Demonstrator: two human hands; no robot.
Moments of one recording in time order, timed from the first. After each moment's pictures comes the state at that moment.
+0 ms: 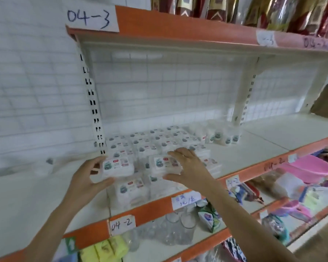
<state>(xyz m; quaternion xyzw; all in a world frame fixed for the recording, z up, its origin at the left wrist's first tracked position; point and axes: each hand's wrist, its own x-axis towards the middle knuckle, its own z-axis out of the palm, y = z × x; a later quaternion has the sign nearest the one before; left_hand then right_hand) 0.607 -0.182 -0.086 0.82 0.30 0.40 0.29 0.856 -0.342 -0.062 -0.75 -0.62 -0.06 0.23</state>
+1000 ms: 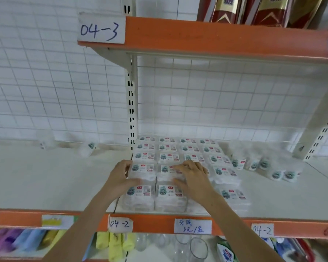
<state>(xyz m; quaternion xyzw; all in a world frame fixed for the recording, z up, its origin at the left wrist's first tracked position) 0.661 -0.195 -0.097 0.71 0.49 0.35 0.37 0.891 -0.275 -0.078 -0.68 -0.71 -0.04 0.17</state>
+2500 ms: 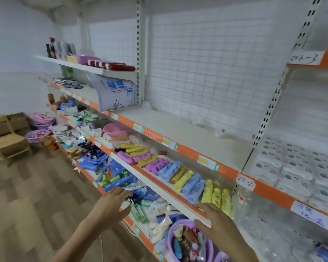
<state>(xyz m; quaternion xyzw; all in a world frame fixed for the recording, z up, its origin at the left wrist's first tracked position) 0.332 -0.575 -0.157 0.67 0.72 0.17 0.00 0.645 -0.489 -0.137 -0.44 -0.87 0.16 0.11</state>
